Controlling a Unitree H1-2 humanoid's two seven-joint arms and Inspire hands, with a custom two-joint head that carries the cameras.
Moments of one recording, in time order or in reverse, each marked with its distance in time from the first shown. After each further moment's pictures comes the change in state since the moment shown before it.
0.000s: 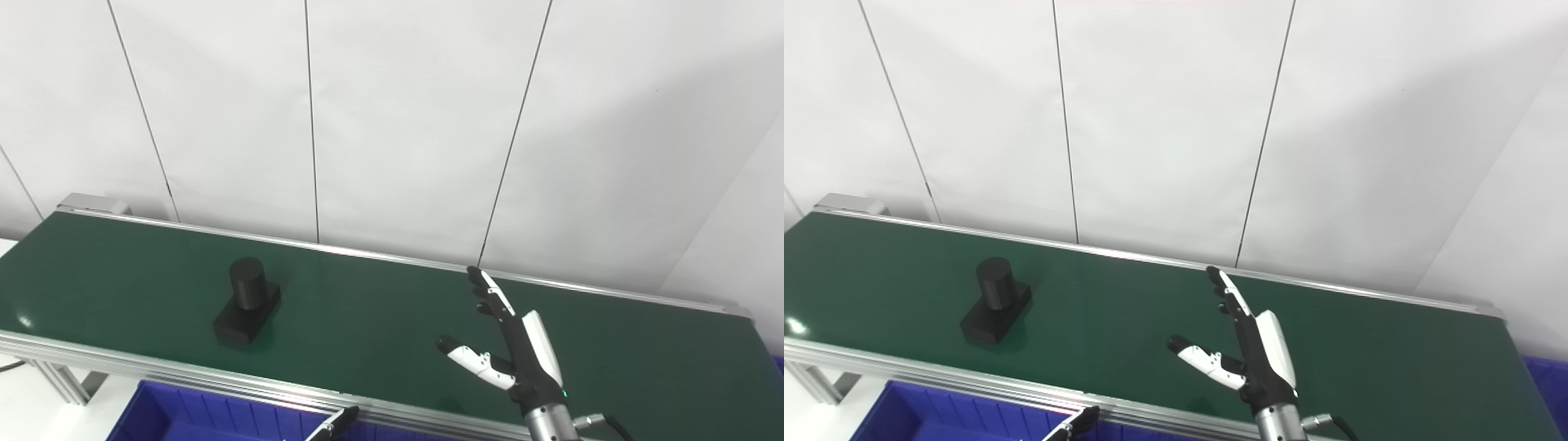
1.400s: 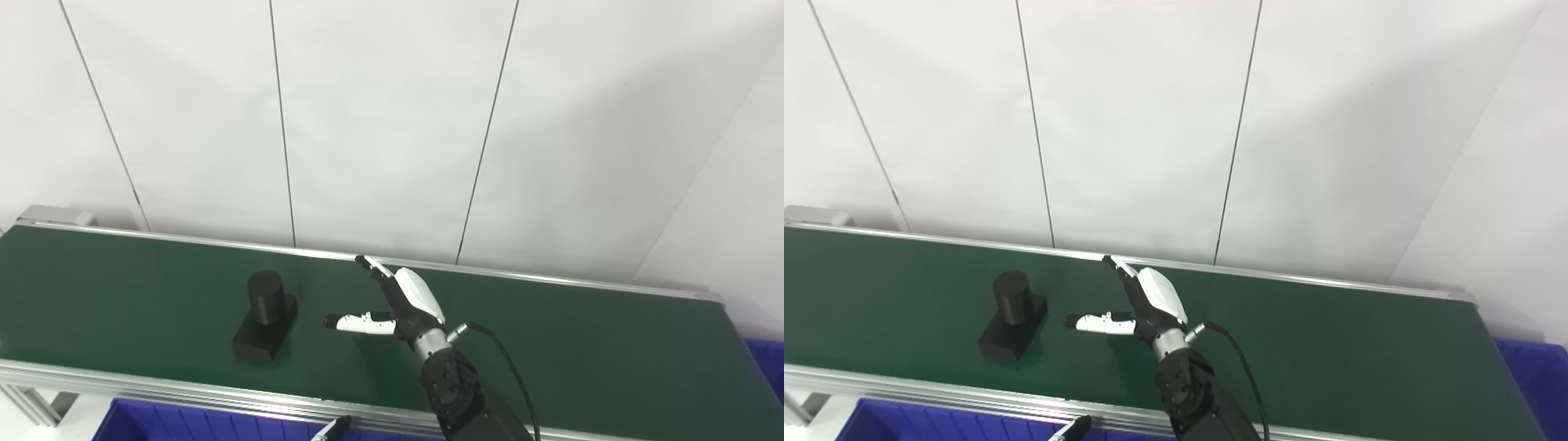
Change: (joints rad) left arm -0.001 0.012 -0.094 -0.003 0.074 0.000 0.101; right arm -0.397 0.108 0.150 0.600 -0.109 0.095 -0.053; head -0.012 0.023
